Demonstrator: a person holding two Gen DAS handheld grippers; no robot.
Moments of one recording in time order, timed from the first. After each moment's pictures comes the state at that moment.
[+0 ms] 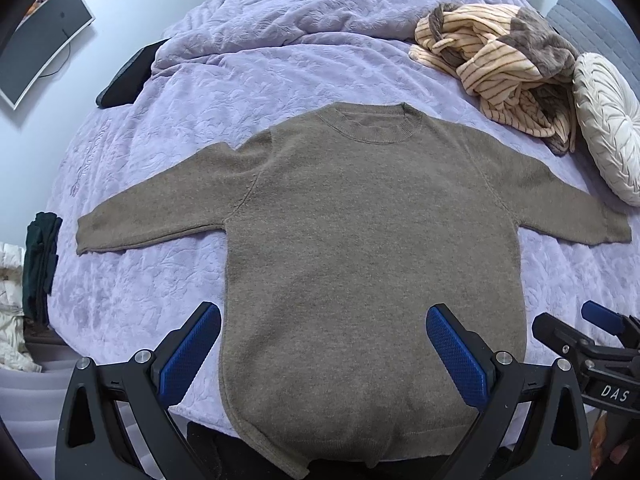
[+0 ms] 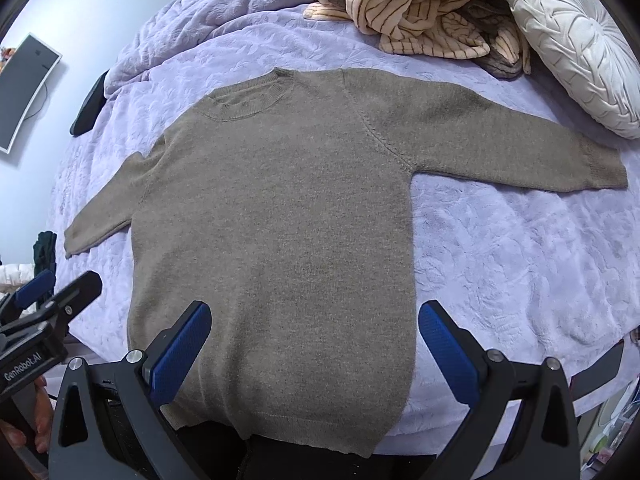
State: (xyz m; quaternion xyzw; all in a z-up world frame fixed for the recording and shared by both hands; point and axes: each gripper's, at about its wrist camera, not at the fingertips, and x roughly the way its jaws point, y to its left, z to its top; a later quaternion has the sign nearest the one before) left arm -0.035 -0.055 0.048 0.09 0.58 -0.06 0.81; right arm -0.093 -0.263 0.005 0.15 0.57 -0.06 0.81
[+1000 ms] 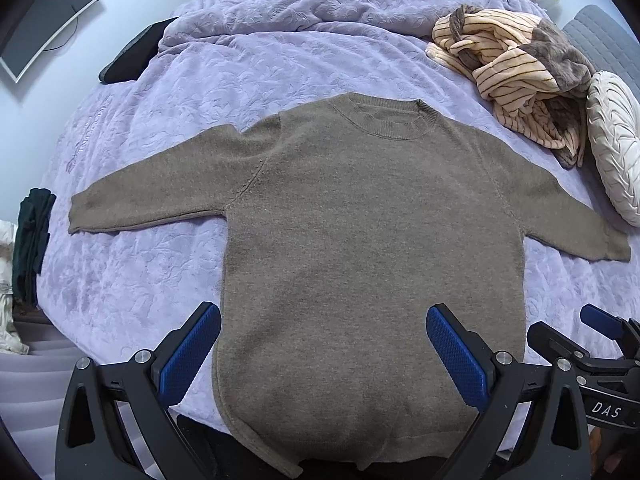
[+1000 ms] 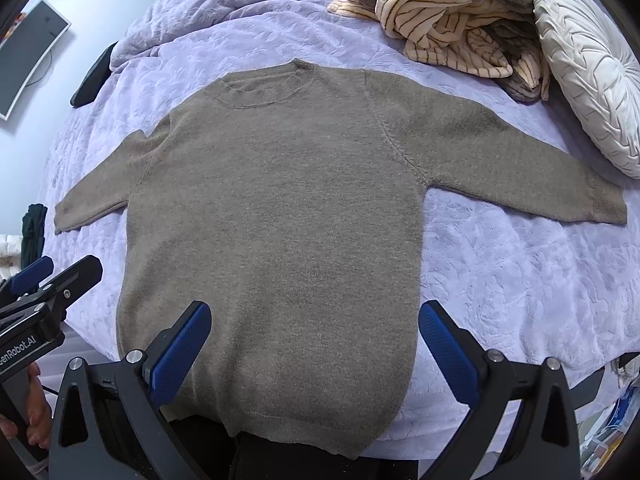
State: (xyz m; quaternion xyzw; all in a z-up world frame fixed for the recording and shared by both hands) left arm -0.025 -0.041 0.035 0.06 0.59 -0.05 0.80; right arm -0.074 -0.242 0.006 0.13 0.60 -0.03 0.79
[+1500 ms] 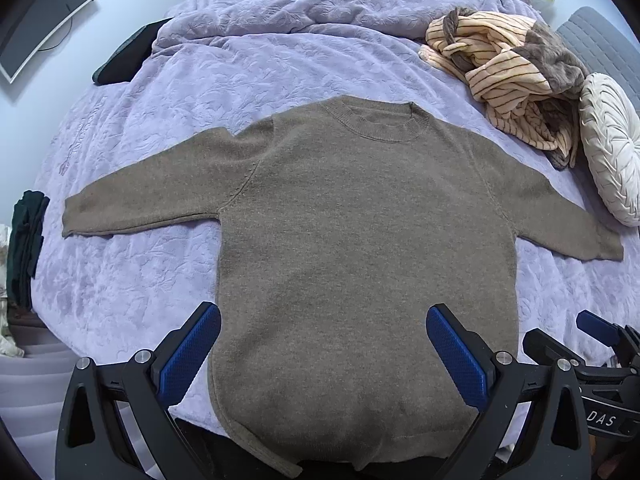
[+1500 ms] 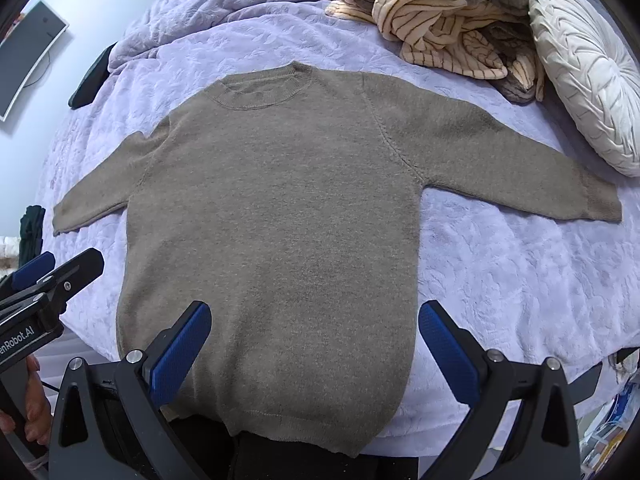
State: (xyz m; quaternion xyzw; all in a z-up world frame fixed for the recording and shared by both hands) left arm -0.024 -0.043 0.039 0.06 0.59 -0.07 0.80; right arm -0.078 -0.243 0.011 0.14 0.60 -0.03 0.79
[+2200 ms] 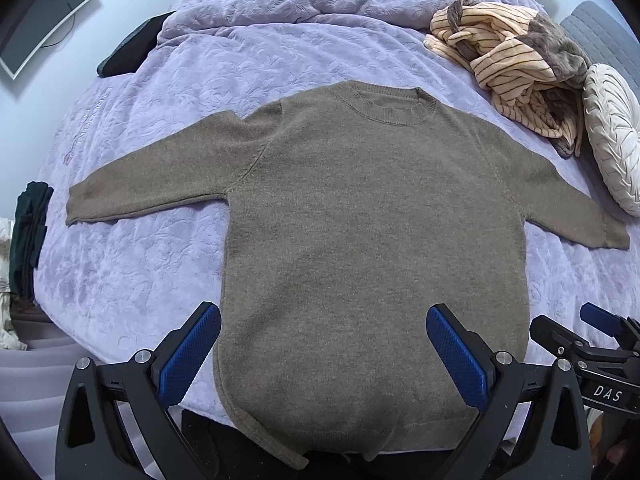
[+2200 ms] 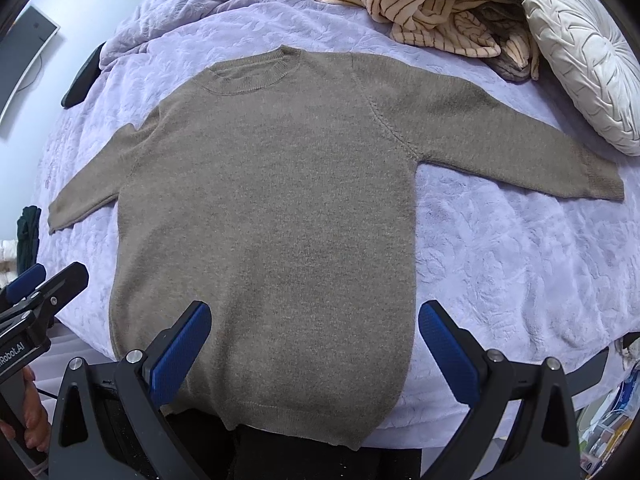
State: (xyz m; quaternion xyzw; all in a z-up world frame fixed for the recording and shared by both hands) left arm -0.038 -0.032 0.027 0.06 0.60 -0.06 0.79; right arm -0.088 -0.242 -0.005 0.14 0.61 -0.04 0.78
